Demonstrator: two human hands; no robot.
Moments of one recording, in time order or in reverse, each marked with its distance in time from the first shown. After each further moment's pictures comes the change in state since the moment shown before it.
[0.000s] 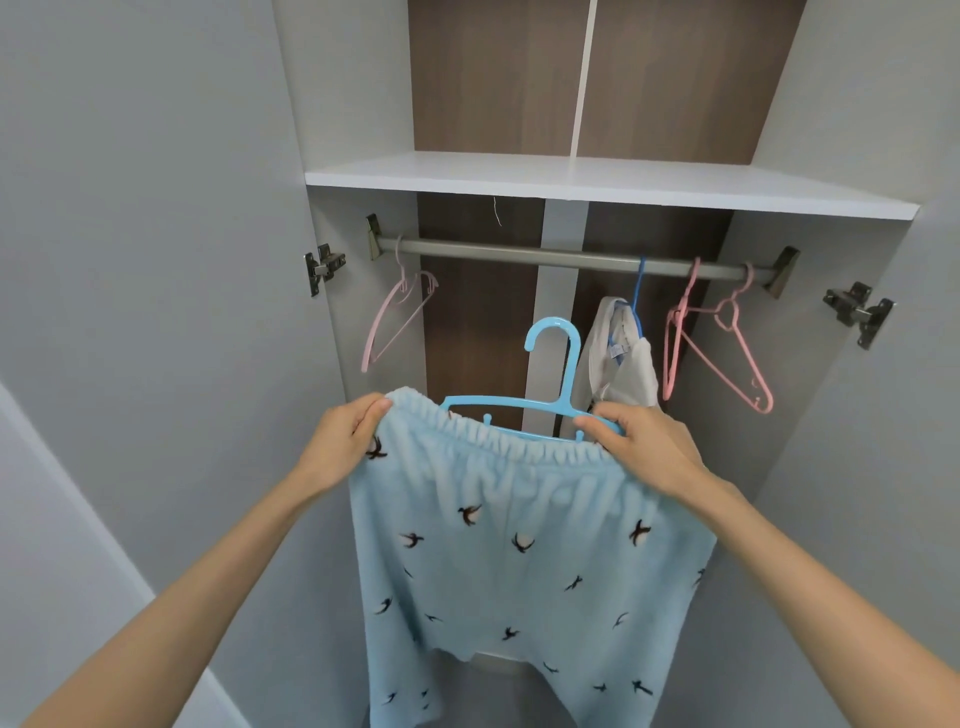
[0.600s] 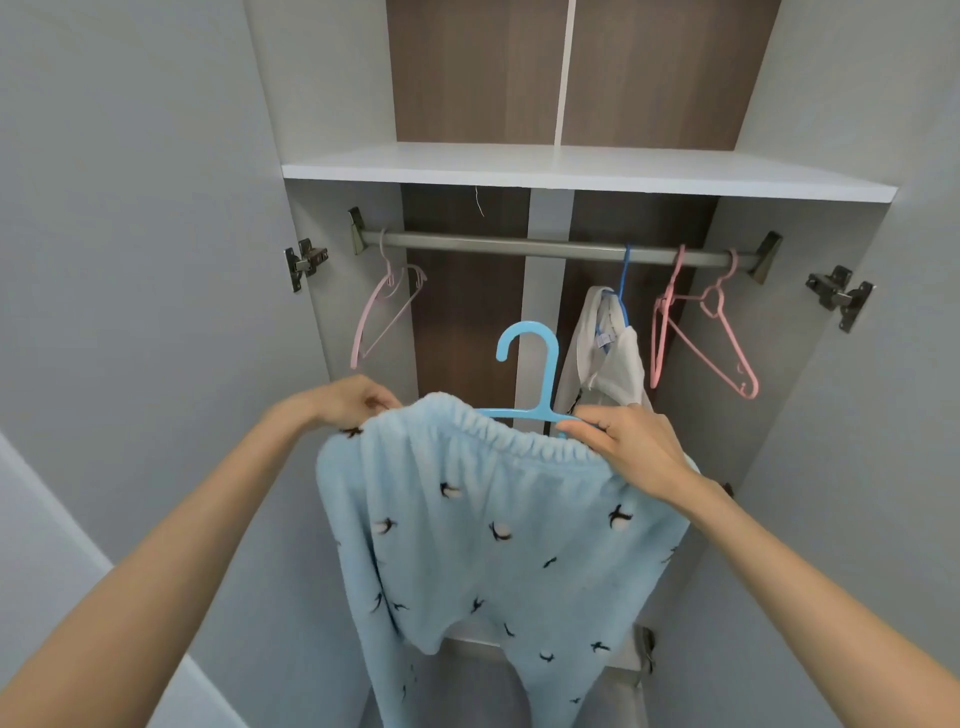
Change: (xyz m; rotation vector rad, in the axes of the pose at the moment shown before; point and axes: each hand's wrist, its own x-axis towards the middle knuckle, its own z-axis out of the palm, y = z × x) left_hand 0.047 0.036 -0.020 0.292 -0.643 -0.188; right_hand -0.009 0.005 0.007 -0.015 0.029 -0.111
